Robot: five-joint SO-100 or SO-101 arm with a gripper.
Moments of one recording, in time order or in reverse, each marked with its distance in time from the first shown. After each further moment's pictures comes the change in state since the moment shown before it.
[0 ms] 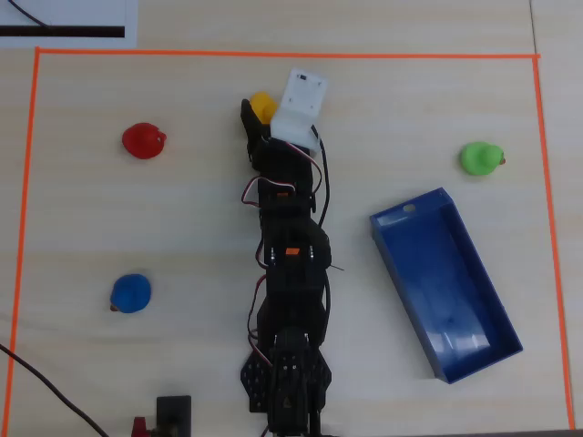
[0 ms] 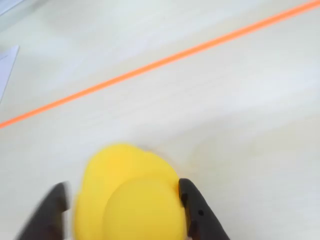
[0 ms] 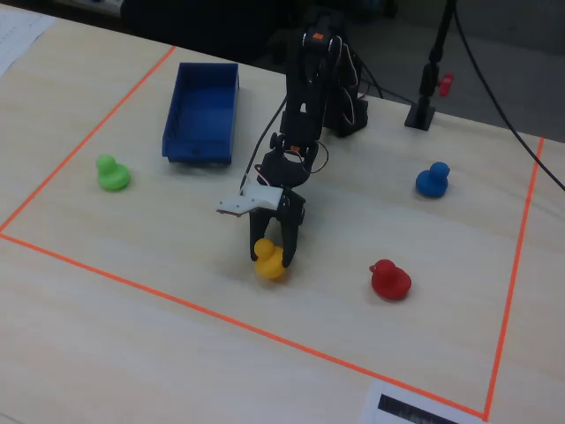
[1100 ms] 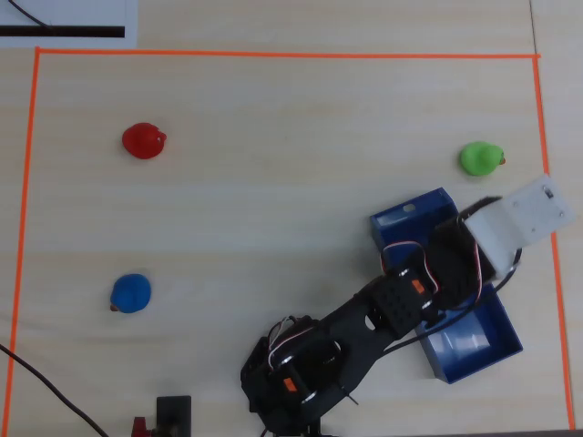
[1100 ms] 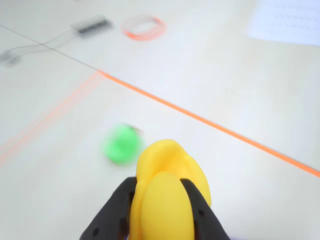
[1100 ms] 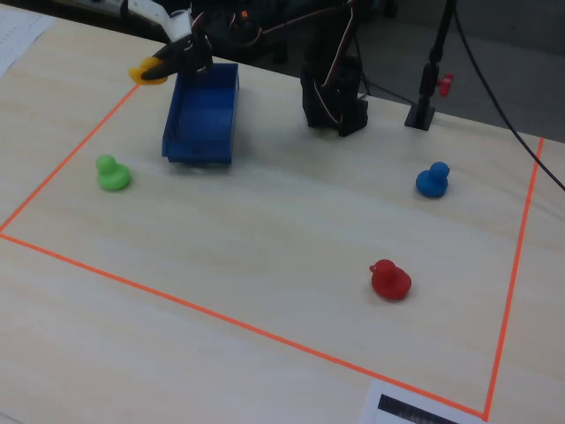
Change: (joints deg) arm 59.4 57.7 10.8 41.2 -21.3
